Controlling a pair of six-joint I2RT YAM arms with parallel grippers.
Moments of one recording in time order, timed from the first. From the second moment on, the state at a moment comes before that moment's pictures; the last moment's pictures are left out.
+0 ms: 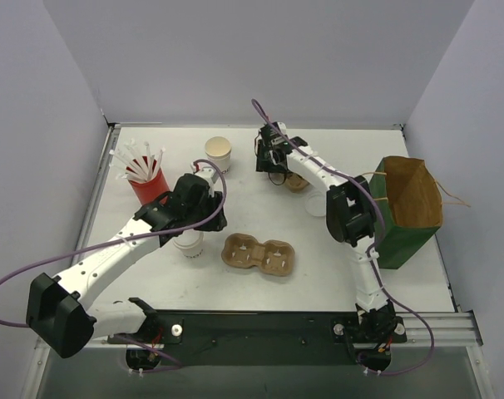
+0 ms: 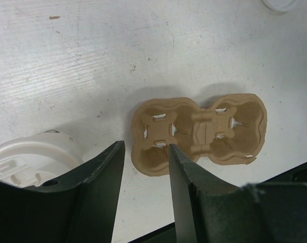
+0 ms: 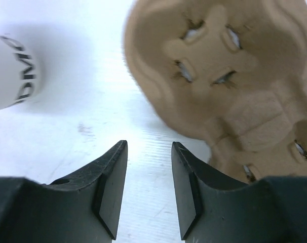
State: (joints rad) left arm -0.63 1.21 0.99 -0.56 -0.03 -0.49; right arm 0.51 2.31 1.94 -0.56 0.16 0.45
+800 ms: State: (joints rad) left arm -0.92 1.56 1.05 -0.53 -0.06 -0.49; right arm 0.56 1.35 1.66 -0.89 0.30 0.56
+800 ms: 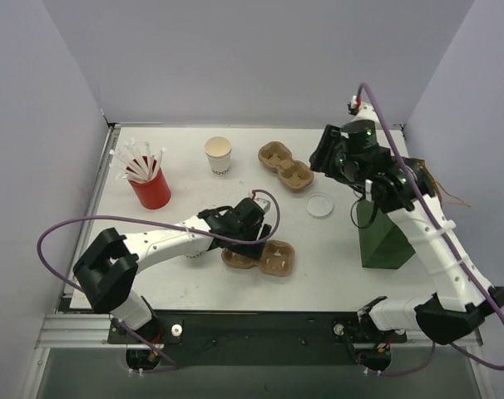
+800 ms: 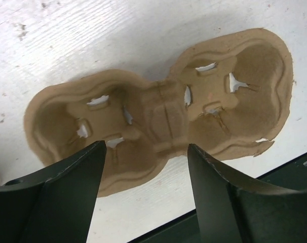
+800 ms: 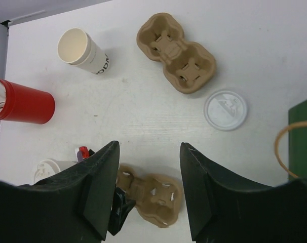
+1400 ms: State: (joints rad) left arm -1.01 1.79 1.20 -0.53 -0.19 -0.49; right arm 0.51 1.05 1.56 -1.13 0.43 0.56
